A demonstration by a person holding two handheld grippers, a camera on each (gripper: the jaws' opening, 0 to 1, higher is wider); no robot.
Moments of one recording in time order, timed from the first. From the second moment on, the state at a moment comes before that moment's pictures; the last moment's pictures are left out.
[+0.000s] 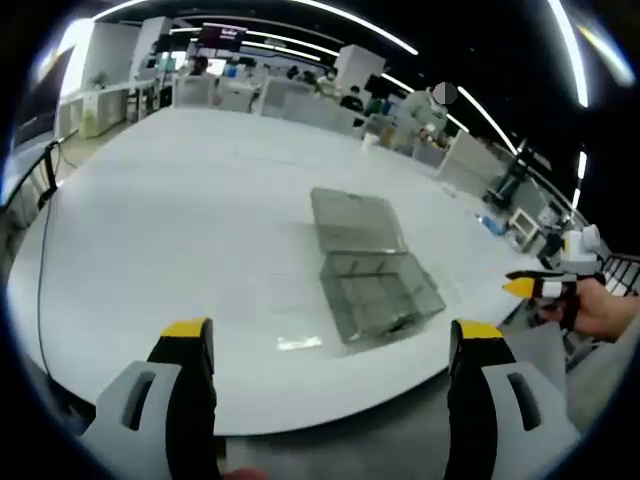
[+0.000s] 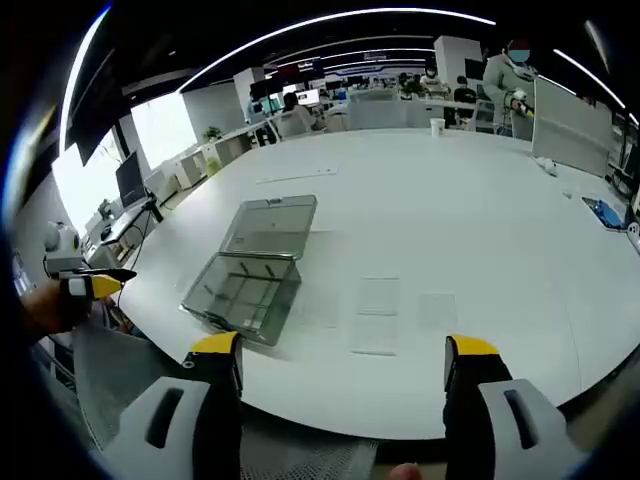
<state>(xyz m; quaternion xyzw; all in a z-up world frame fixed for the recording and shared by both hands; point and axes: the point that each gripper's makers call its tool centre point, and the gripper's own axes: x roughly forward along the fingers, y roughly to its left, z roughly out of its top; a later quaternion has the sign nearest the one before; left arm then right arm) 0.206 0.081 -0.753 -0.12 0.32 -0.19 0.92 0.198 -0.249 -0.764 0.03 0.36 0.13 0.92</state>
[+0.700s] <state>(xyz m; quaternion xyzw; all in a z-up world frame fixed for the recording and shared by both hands) 0.206 0.081 -0.754 -0.12 0.32 -0.19 0.92 0.197 -0.250 -0.765 0.03 0.36 0.13 0.92</state>
